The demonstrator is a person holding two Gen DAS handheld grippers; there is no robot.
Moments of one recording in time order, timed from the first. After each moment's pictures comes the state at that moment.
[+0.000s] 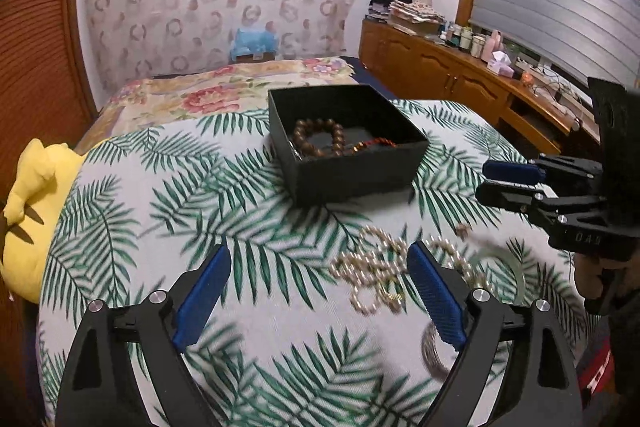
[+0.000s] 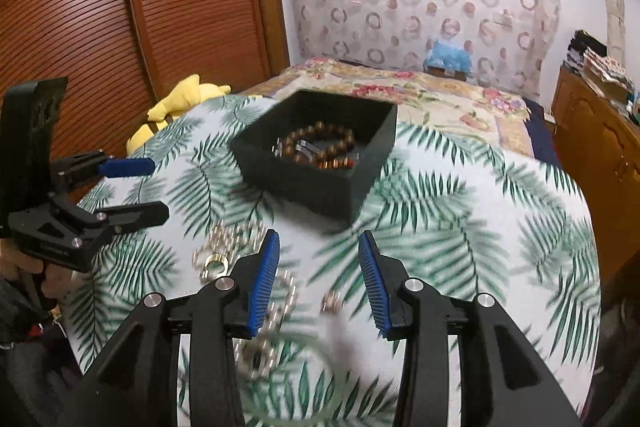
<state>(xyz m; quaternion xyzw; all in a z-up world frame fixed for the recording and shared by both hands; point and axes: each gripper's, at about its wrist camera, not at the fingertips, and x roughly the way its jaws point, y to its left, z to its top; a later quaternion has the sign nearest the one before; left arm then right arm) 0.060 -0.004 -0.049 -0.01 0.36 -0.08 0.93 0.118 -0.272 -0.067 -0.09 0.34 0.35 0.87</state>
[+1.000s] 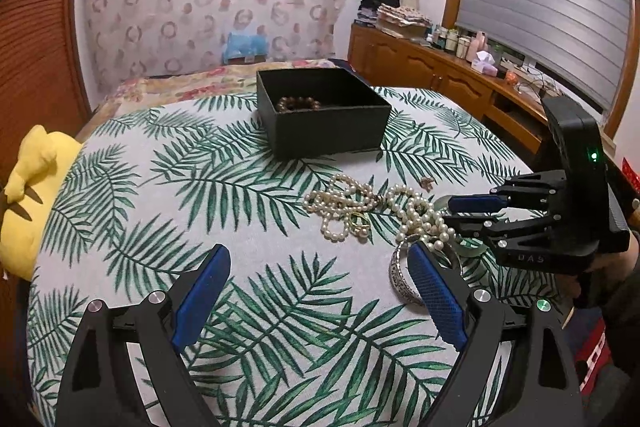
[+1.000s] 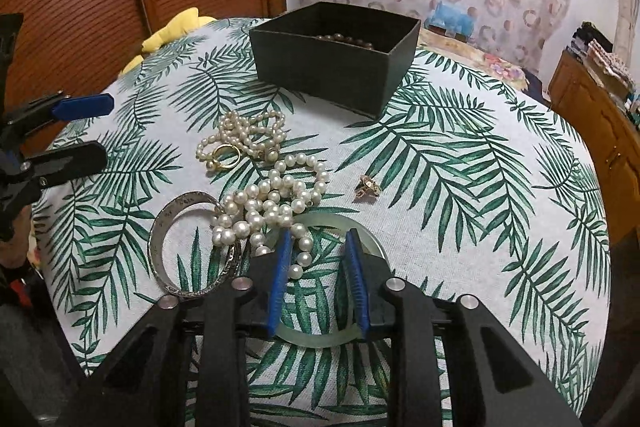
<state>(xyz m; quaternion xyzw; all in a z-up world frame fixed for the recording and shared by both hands) 0.005 -0.009 -0.065 -0.01 0.35 -0.10 0.93 0.083 -0.258 -0.111 -0.16 0.41 0.32 0.84</state>
